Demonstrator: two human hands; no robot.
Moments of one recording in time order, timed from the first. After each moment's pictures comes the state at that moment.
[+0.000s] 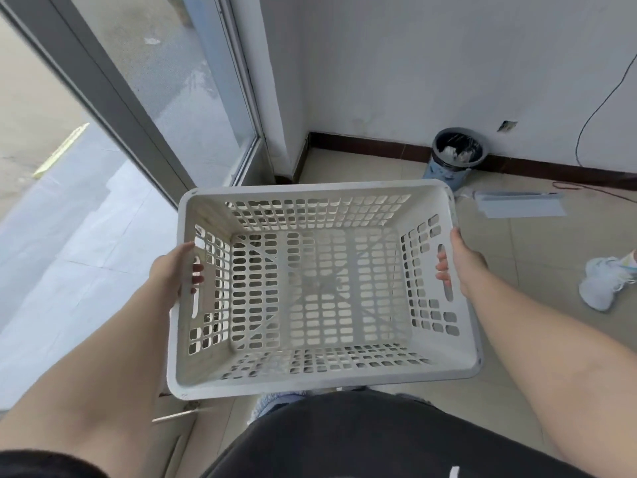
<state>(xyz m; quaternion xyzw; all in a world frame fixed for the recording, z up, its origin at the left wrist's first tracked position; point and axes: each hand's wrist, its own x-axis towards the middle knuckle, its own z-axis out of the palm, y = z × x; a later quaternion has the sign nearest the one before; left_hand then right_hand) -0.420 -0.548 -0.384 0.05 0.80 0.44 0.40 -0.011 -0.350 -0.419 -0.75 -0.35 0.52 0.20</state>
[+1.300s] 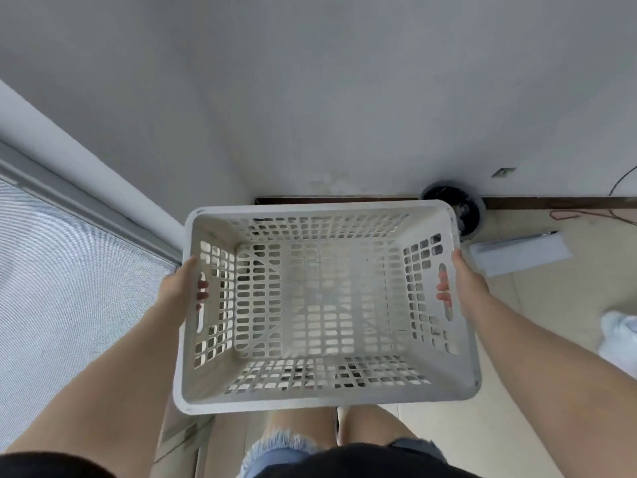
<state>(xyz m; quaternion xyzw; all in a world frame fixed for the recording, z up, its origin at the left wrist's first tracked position) -0.571 0.112 -0.450 0.08 0.84 0.33 0.43 -0.128 0.204 -0.476 -0.81 -0.21 0.51 0.21</state>
